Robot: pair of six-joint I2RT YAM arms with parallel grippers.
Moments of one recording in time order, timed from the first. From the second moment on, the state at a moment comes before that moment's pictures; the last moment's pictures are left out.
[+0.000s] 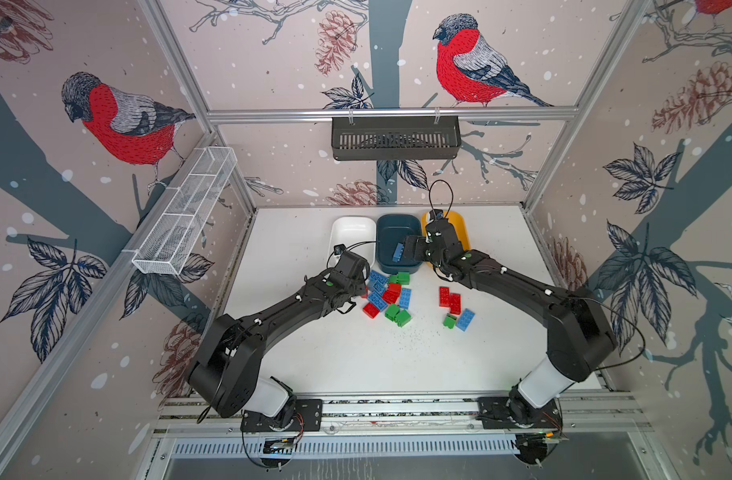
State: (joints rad) left arm -0.59 1.46 0.93 -0.33 -0.26 -0.65; right arm 0.61 1.64 1.17 -0.13 0.20 0.47
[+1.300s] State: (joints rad) left arm -0.48 1.87 1.38 -0.22 -0.22 -0.47; right arm 0.62 1.48 0.91 -0.20 0.26 0.56
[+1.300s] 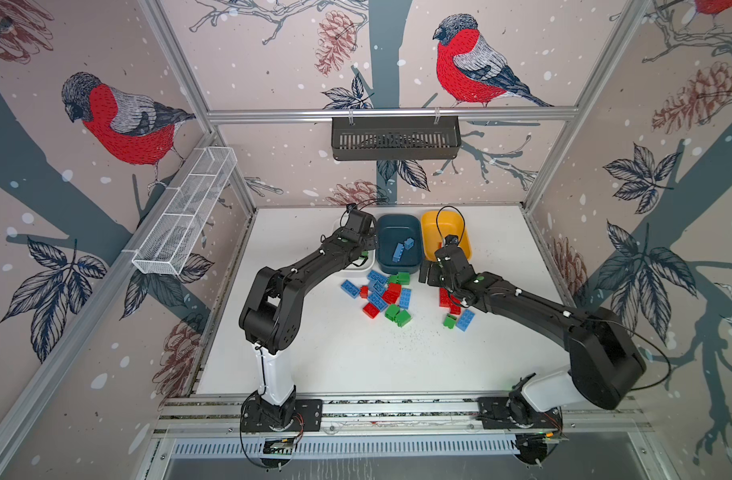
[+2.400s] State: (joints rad) left arm -0.46 1.66 1.10 -0.05 -0.19 -0.55; right arm 0.81 1.73 0.97 -0.28 0.08 0.63
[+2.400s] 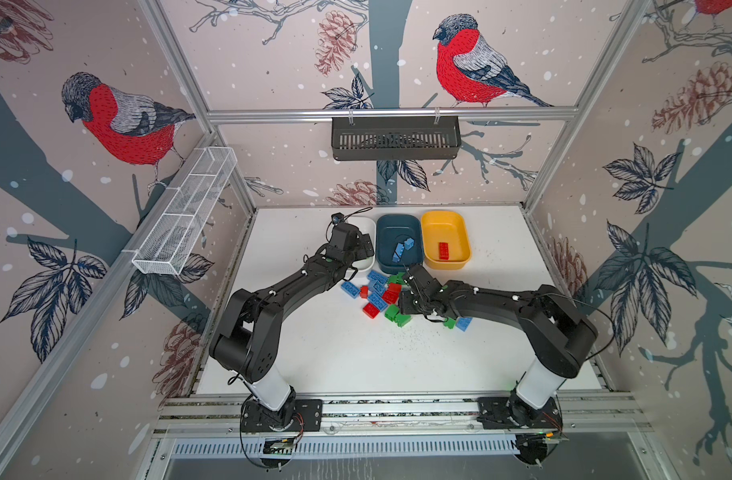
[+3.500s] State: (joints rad) left arm -0.45 1.67 1.11 -0.10 -0.24 -0.59; right arm 0.82 1.81 0.96 -0.19 0.27 0.57
